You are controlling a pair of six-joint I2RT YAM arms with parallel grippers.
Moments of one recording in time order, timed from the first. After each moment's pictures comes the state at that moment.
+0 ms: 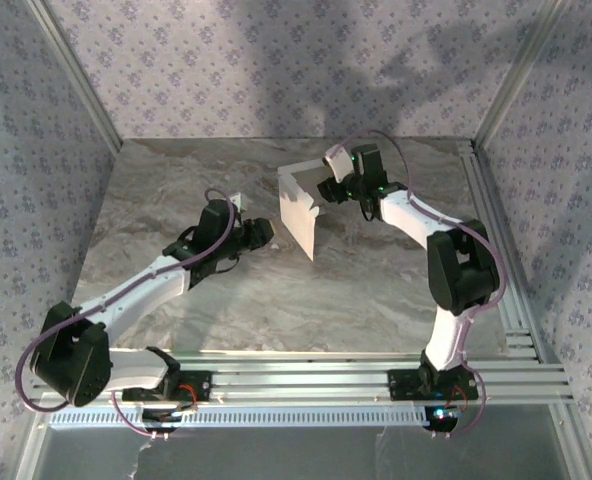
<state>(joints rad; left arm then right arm) -0.59 1.26 0.83 -0.14 0.10 -0.82 0.36 1.87 1.35 -0.07 -0.20 -0.24</state>
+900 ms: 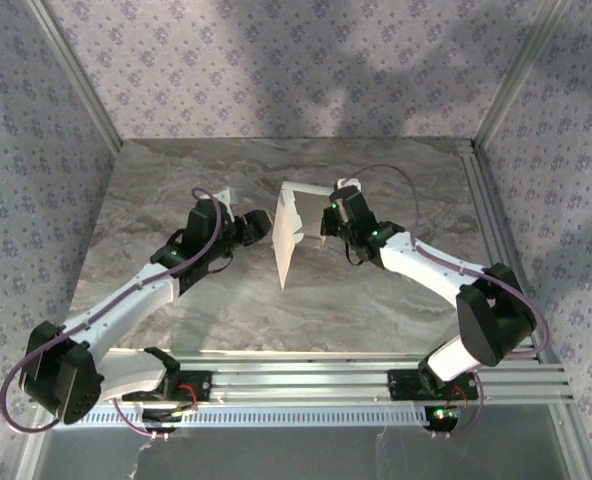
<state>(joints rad) -0.58 1.16 0.82 -0.12 0.06 -0.82 0.65 1.51 1.02 -0.19 0.29 0.51</state>
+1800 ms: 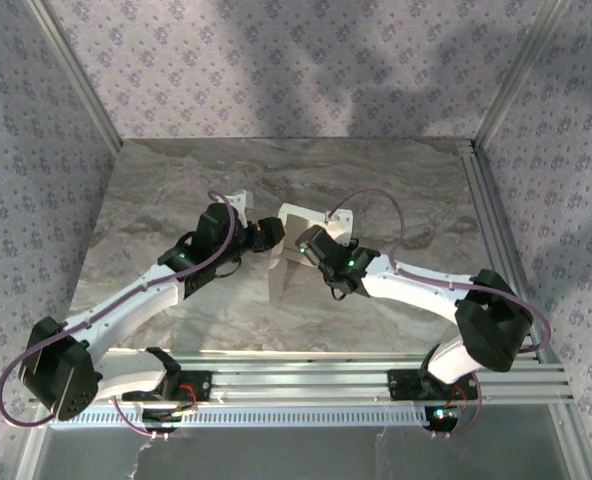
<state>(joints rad) -0.67 1.19 0.83 -0.11 0.05 -0.73 0.92 1.50 0.96 -0.34 0.73 0.75</state>
